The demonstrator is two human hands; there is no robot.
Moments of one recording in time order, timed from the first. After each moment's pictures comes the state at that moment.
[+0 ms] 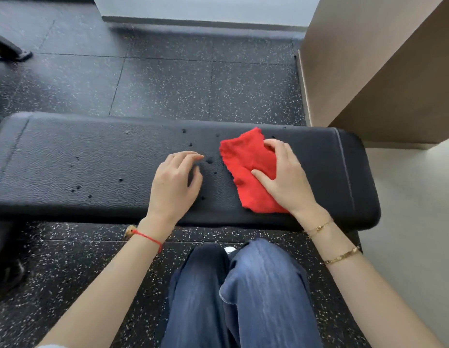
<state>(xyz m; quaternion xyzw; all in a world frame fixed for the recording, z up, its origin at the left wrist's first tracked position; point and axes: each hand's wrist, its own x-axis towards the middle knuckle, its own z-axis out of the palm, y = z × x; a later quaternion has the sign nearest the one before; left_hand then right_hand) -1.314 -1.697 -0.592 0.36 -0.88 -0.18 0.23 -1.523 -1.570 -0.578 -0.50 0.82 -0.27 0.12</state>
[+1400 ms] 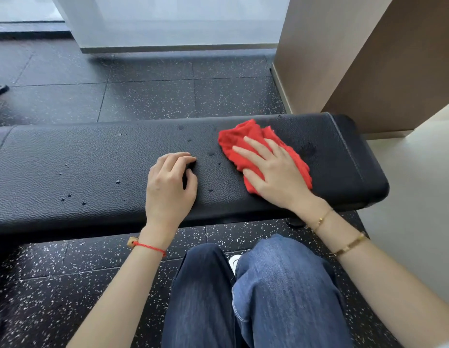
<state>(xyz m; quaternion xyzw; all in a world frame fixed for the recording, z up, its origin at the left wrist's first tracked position) -1.291 -1.705 -0.636 0.34 -0.88 -0.15 0.31 -1.490 -1.569 -0.612 -0.56 0.82 -0.13 0.03</state>
